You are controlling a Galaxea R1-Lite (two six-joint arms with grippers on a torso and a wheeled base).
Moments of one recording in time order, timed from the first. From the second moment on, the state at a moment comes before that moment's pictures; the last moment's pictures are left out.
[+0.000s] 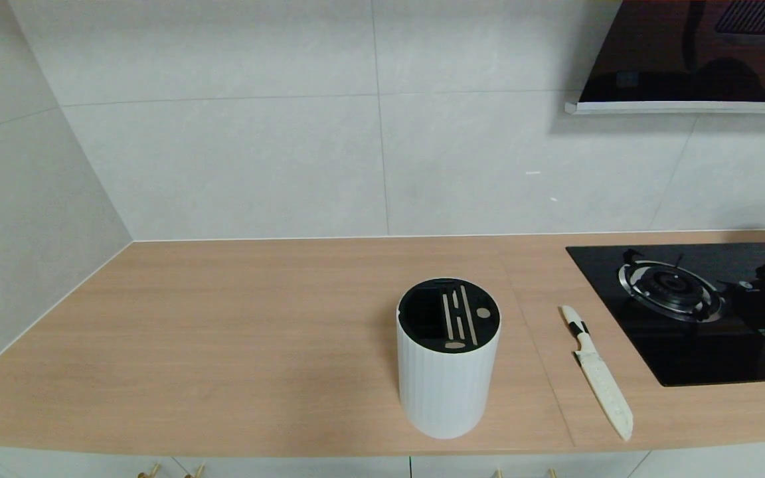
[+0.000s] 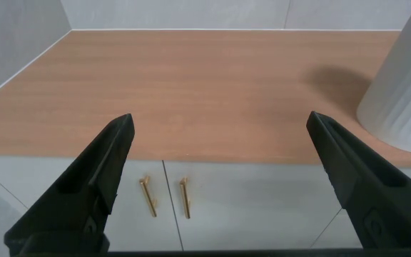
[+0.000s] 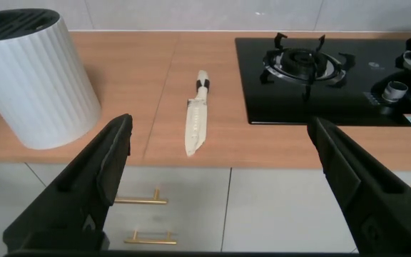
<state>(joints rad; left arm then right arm) 0.00 0.00 0.00 0.00 0.05 0.00 0.00 0.00 0.00 0.00 0.03 -0.02</state>
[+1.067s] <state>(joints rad) 0.00 0.00 0.00 0.00 0.05 0.00 0.10 0.62 -0.30 -0.03 0.14 0.01</state>
